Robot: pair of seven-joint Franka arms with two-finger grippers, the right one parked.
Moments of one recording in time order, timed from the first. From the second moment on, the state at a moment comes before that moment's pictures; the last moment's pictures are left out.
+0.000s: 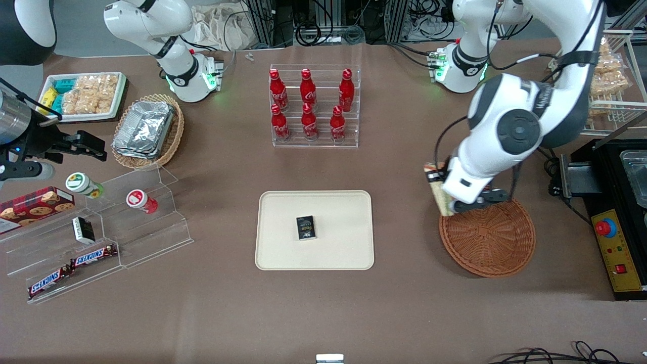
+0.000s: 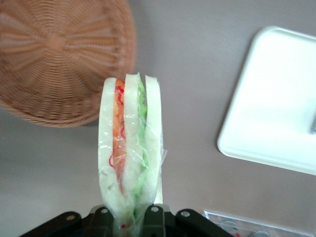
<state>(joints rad) -0.05 0.24 -0.37 -1.76 -0.01 1.86 -0.62</state>
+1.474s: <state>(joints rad) -0.32 0.73 -0.40 -1.61 0.37 2.35 -0.80</state>
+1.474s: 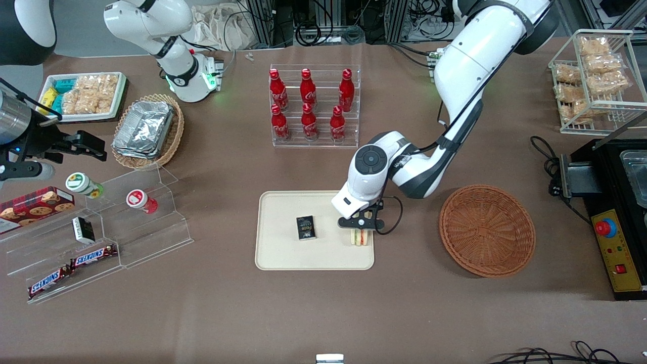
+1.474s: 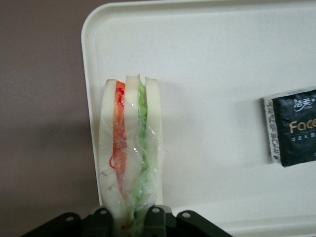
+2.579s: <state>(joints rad) -0.19 0.60 -0.39 -1.34 0.22 1.83 -0.60</state>
